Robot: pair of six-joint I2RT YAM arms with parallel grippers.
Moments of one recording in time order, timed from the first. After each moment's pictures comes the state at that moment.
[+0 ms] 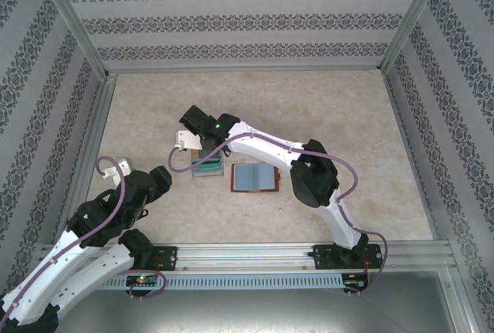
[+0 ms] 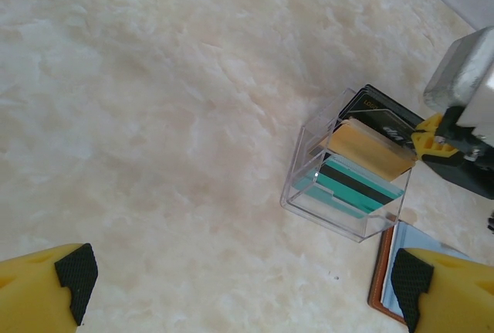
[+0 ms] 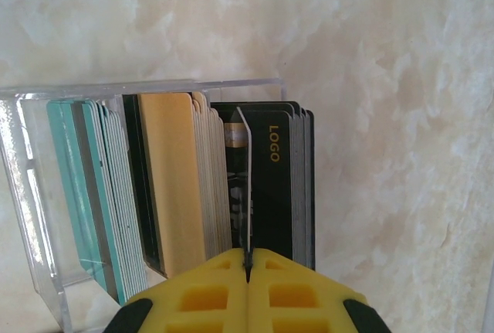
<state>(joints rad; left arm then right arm) -0.65 0.49 0.72 -1.09 -0.50 -1.09 0.95 2.21 1.97 -0.84 0.21 -0.71</state>
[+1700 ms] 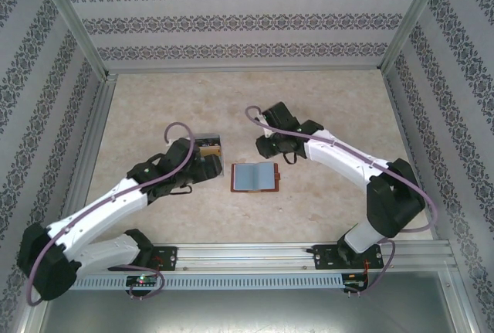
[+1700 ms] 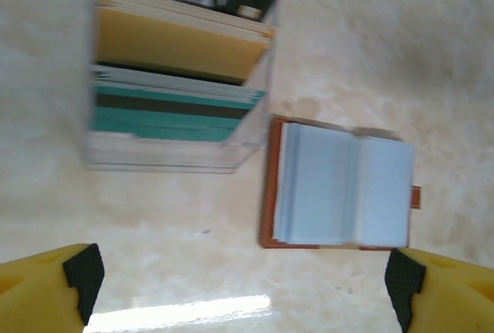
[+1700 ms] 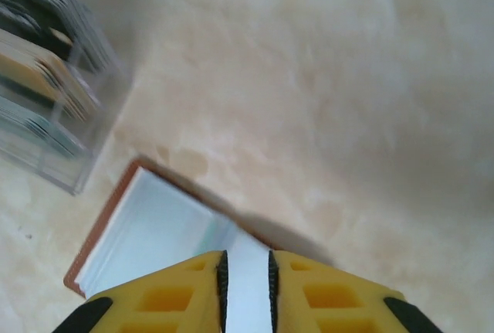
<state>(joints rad) -0.65 1.09 0.79 -0.58 -0.07 -0.88 0.62 1.56 1.13 -0.59 -0.05 0.23</state>
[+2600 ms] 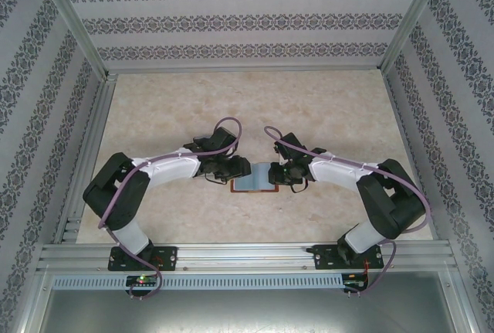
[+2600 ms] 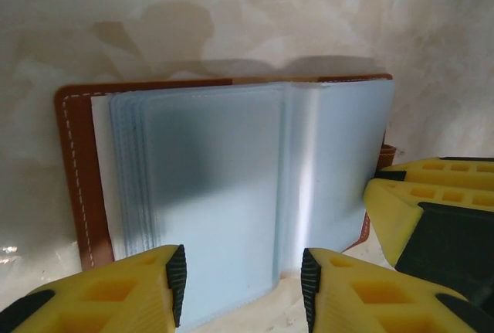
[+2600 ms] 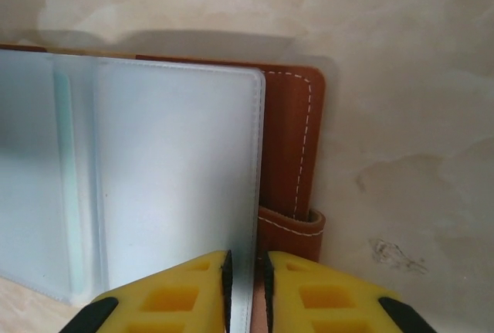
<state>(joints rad) -0.66 1.69 0.96 -0.30 0.31 -0.85 0.58 1.56 0.76 -0.38 -0.19 0.58</state>
